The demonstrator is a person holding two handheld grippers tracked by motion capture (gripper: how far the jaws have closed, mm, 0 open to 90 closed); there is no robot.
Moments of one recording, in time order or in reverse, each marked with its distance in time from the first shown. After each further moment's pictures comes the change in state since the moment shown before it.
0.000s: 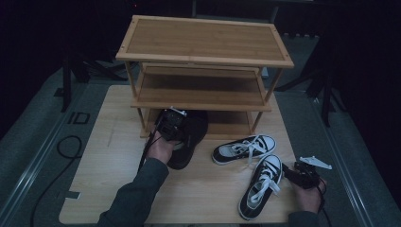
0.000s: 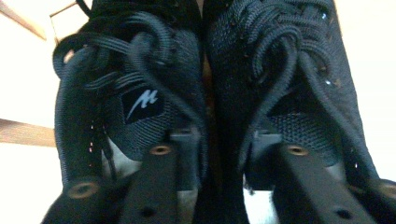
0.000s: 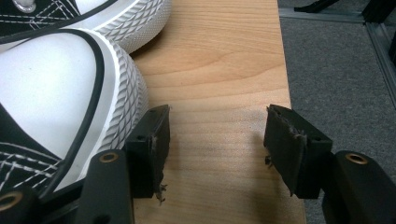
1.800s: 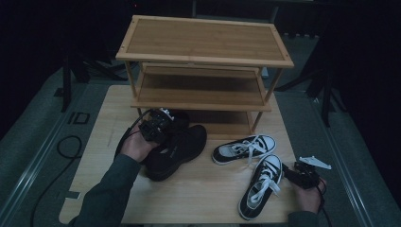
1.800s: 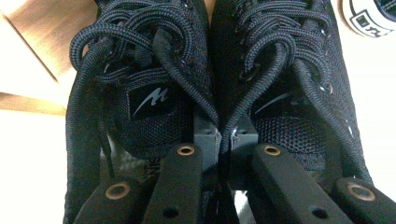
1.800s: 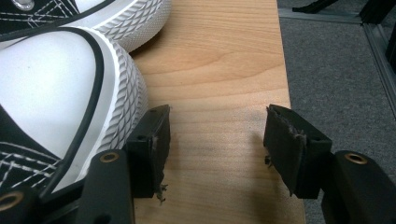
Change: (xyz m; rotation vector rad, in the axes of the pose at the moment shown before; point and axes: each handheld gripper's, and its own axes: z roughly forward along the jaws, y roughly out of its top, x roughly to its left) left arm 0.041 -0.018 -0.039 0.101 -0.226 0.178; right arm 0.001 0.000 0.000 0.002 -0.008 -0.009
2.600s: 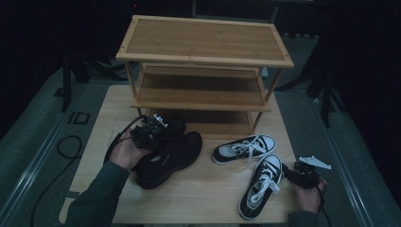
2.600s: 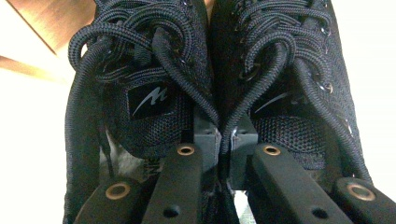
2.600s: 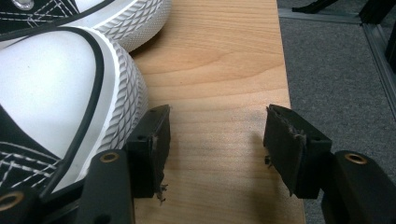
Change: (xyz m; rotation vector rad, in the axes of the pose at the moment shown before) left arm -0.004 -0.025 -0.018 0.031 -0.005 0.053; right arm 0.000 0.000 0.000 0.000 -0.001 -0.002
